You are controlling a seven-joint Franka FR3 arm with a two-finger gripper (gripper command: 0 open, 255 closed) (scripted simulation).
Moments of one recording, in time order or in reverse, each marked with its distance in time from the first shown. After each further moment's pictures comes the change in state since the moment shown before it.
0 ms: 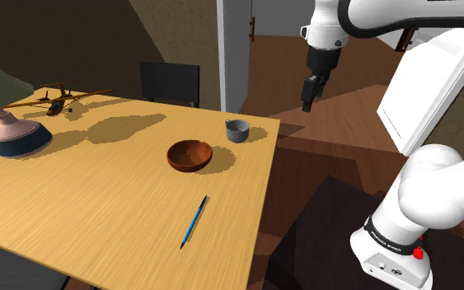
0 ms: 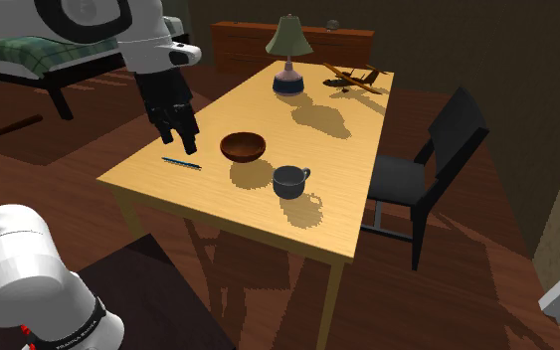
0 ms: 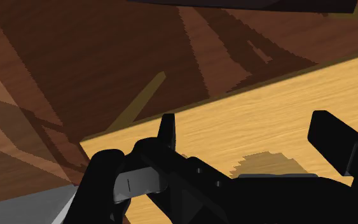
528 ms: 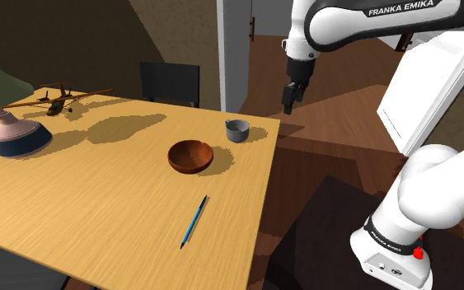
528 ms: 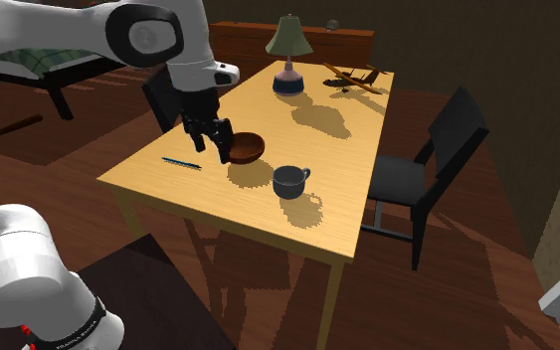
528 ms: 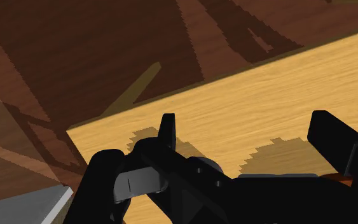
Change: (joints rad) arm -0.011 0.196 -0.054 0.029 -0.001 0.167 -0.047
